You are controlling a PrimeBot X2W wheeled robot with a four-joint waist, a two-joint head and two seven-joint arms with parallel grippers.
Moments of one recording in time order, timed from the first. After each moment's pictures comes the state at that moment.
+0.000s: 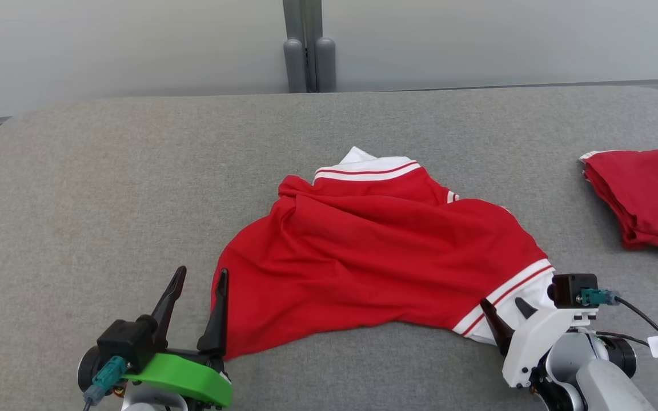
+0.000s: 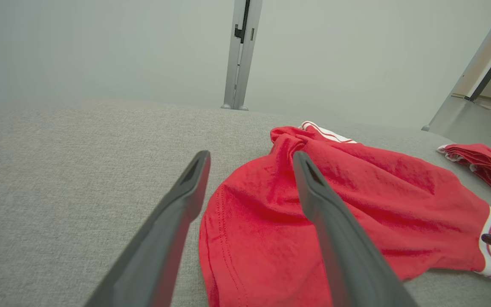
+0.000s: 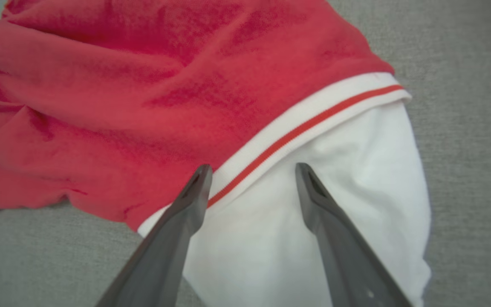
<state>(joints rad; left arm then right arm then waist) -0.07 0.12 -0.23 0.26 -0.37 -0.12 -0.26 -0.18 -0.14 0.14 0.46 0.42 0.13 0.16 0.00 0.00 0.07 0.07</state>
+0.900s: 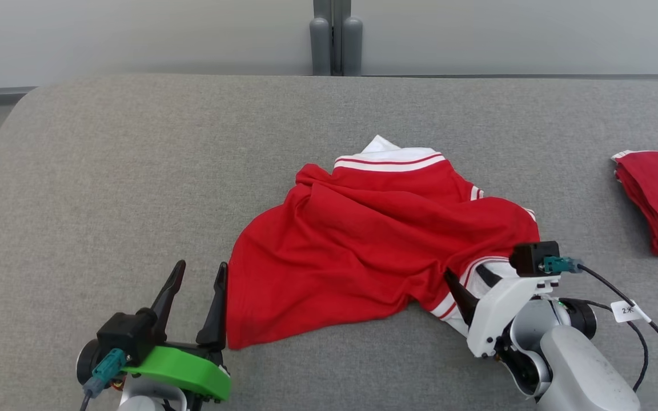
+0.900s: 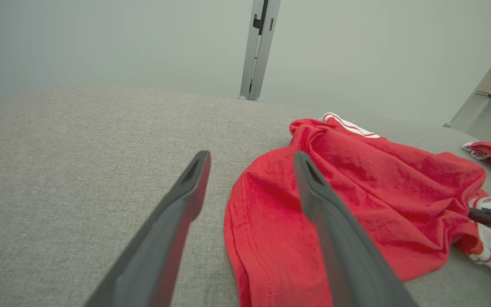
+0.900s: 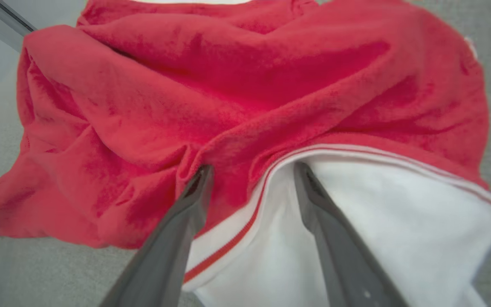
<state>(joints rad) -0.10 0.13 -0.24 0.27 -0.37 -0.12 -0.26 -0.31 -0.09 0.21 0.55 0.43 0.13 0.15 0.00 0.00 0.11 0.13</state>
